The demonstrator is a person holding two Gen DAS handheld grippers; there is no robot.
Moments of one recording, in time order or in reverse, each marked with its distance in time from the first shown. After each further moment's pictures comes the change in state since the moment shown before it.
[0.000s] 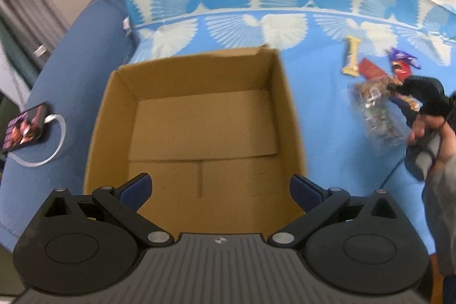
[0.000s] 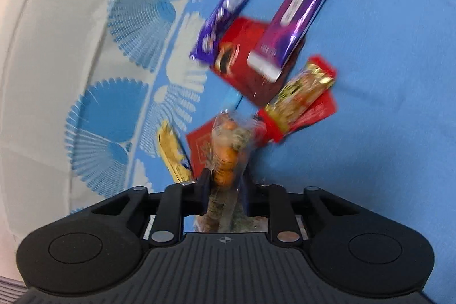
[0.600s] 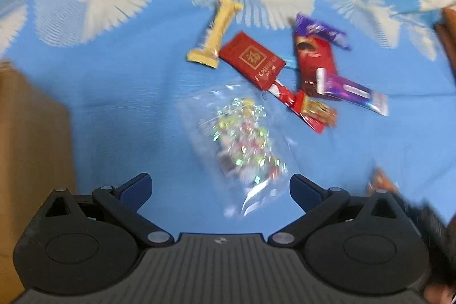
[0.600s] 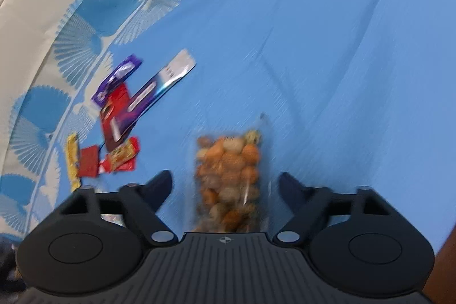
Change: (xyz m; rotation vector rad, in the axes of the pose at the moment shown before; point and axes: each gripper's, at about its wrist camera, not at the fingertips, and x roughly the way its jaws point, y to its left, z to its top) left arm 0.150 -0.218 0.090 0.040 0.195 -0.320; right arm -0.133 -0.090 0.081 -0.260 0.020 -0.316
